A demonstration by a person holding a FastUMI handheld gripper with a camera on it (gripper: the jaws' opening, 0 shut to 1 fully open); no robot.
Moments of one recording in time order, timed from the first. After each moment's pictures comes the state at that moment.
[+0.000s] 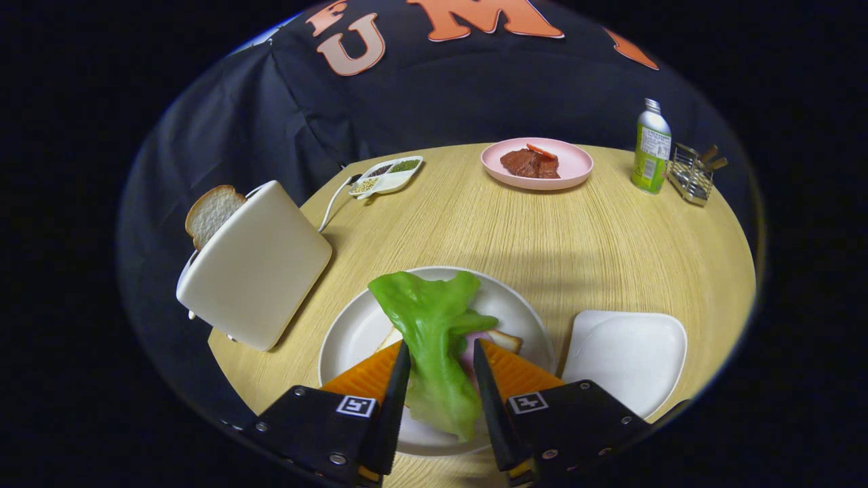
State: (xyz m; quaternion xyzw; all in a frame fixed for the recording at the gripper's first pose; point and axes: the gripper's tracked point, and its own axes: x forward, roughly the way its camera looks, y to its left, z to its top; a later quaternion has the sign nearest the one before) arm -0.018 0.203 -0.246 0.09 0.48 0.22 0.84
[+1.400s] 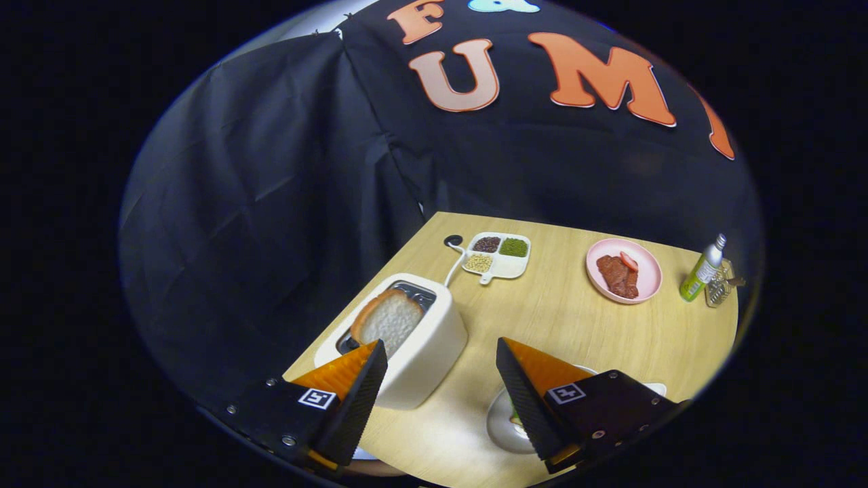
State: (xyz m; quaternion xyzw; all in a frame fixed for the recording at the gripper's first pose) arm 0.023 0.374 -0.039 0.08 0.44 0.31 0.84
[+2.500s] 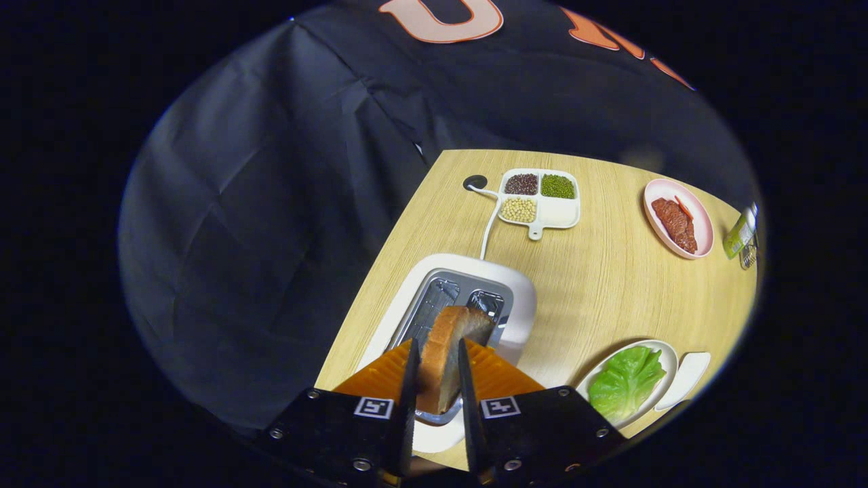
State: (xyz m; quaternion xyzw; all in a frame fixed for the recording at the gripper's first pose) arm 0.034 0.459 -0.101 0.11 0.58 0.28 0.76
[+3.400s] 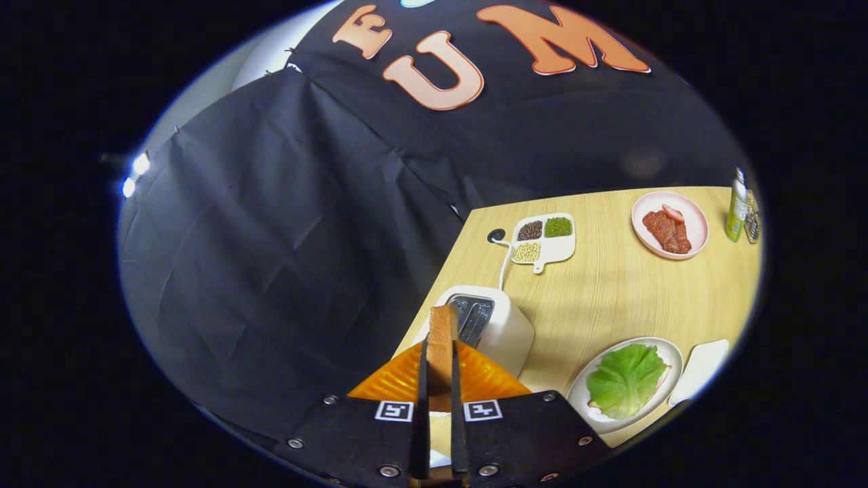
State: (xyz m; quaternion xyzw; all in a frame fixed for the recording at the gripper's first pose) arm 0.018 0.371 -0.007 0.25 0.45 0.33 0.79
